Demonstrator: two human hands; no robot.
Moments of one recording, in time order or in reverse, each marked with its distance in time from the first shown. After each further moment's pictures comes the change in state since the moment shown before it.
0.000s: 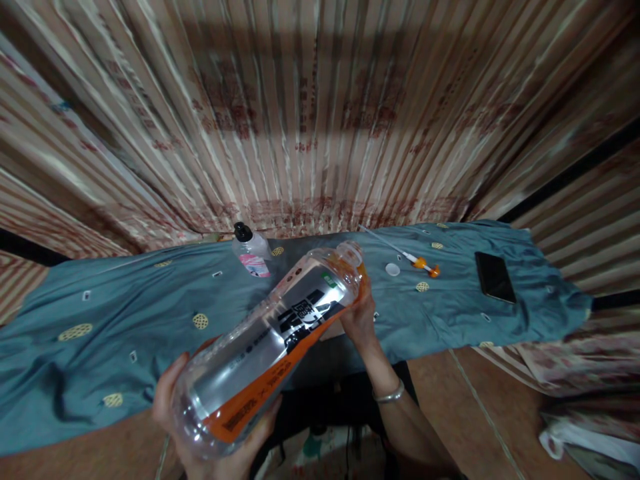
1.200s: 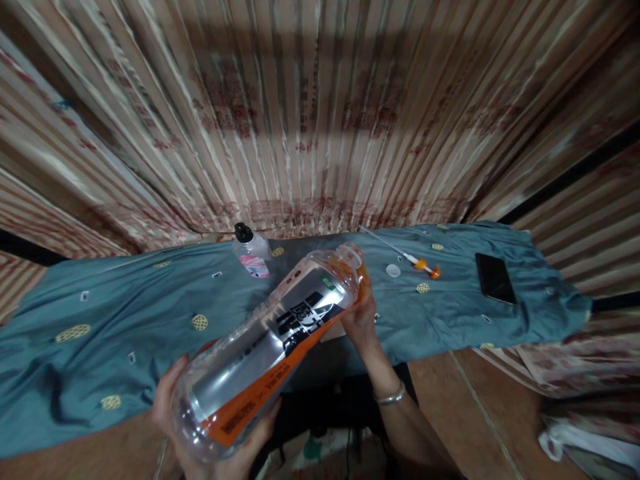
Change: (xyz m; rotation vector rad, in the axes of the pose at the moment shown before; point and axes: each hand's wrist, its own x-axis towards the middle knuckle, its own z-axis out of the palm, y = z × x) left_hand -0.002 0.000 -0.002 -0.001 -0.010 -0.021; right_hand 0.001 0.003 0.002 -0.056 0.008 -0.052
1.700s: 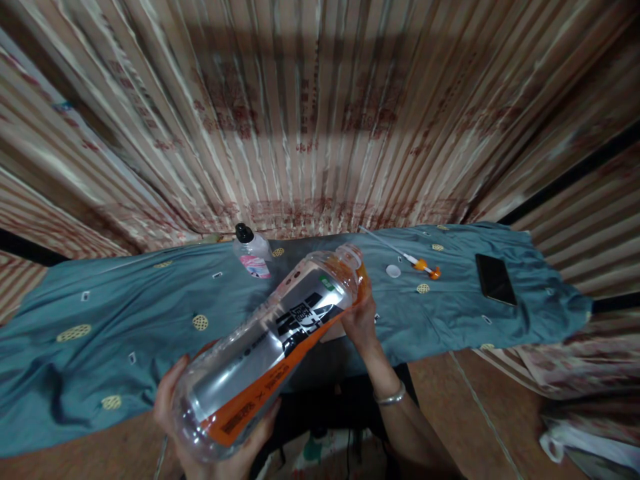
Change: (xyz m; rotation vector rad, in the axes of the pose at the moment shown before) left_hand -0.005 -0.002 -0.002 0.029 0.010 -0.053; right_hand 0.000 0.000 -0.001 0.054 -0.020 0.037
